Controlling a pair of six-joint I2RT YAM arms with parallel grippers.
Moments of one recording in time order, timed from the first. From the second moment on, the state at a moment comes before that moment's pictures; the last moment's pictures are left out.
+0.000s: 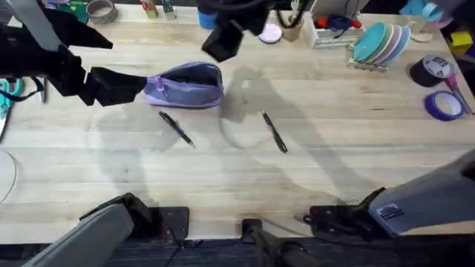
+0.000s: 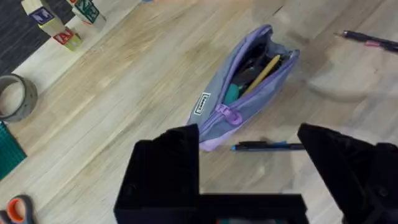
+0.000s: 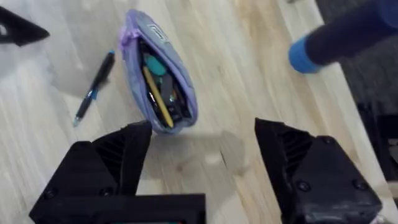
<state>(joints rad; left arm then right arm) 0.48 1.19 1.18 -1.14 0.76 1.12 0.61 1.76 1.81 -0.92 -0.24 -0.55</state>
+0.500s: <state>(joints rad) 0.48 1.19 1.18 -1.14 0.76 1.12 0.45 1.60 1.62 -0.99 -0.24 -0.45</state>
